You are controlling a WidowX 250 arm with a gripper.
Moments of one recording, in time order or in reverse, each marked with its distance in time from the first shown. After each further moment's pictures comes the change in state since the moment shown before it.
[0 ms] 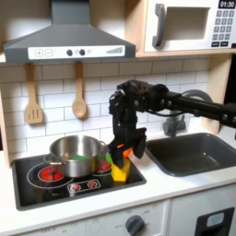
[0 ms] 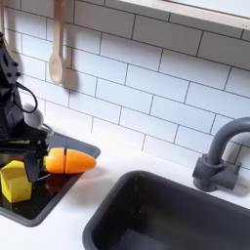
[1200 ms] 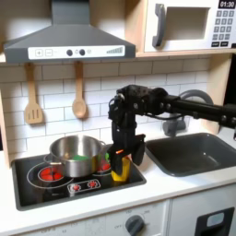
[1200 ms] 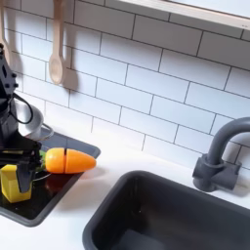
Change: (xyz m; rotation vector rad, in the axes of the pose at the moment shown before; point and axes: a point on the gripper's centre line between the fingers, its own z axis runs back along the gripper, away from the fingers) arm -0.007 0.009 -0.010 0.048 0.043 0.008
